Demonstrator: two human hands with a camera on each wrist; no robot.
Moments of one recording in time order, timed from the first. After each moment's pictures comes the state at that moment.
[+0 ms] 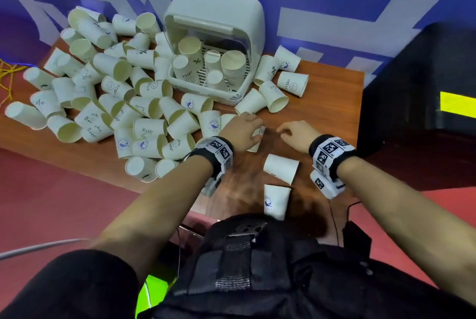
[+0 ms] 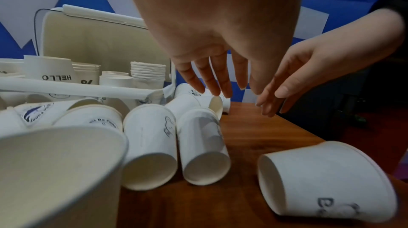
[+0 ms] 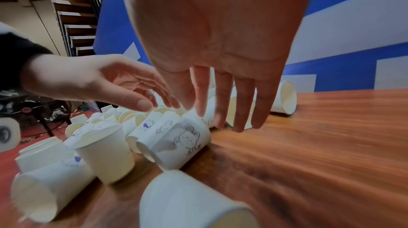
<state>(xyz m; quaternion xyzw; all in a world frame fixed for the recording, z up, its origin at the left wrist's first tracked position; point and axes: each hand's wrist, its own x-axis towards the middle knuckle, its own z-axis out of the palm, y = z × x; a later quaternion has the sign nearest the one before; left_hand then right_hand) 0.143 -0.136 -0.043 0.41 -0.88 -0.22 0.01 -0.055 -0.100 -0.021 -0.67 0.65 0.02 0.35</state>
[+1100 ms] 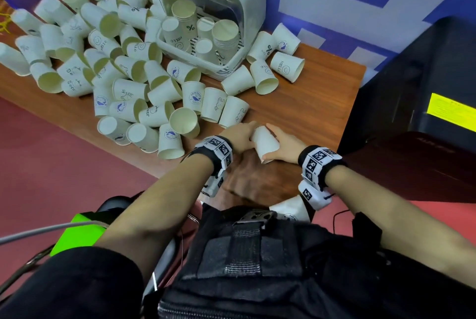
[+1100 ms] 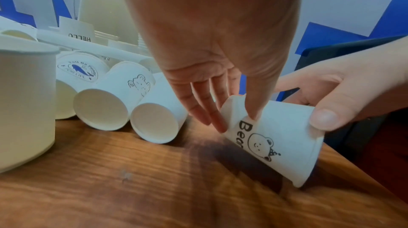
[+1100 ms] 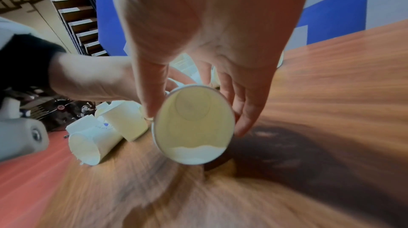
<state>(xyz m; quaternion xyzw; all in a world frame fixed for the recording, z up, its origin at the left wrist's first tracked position) 0.078 -0.083 -0.084 0.52 -0.77 -0.37 -0.07 -0.101 -0.056 -0.072 -0.65 0.60 0.06 0.47</state>
